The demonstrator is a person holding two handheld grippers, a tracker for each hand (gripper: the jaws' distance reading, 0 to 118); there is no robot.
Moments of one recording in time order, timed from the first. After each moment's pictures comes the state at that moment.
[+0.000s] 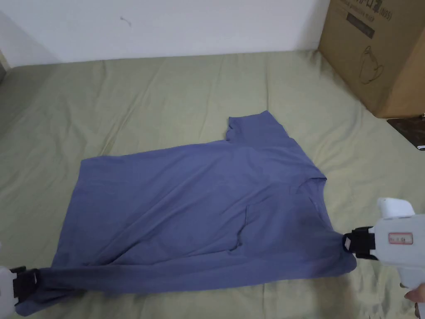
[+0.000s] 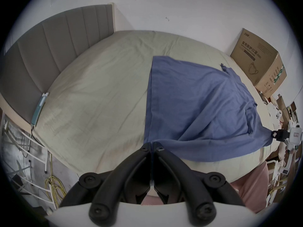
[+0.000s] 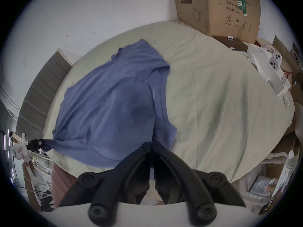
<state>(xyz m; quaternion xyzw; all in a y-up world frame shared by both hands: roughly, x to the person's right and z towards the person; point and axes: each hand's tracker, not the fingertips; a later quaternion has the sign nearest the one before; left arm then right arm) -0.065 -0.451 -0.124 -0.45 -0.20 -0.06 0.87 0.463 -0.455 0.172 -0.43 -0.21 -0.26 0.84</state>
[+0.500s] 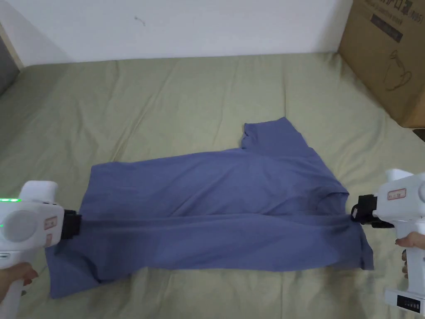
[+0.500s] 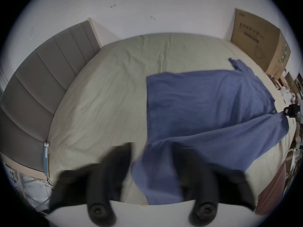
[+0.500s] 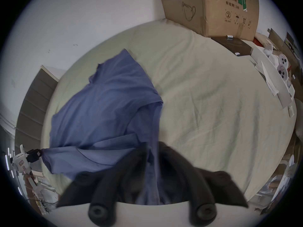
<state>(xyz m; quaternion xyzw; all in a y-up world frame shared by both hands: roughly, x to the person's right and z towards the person) 0.023 -0.468 -0.244 -0.44 -0.20 -0.19 0.85 0.536 -0.476 0.069 -0.44 -0.26 -0.29 0.81</state>
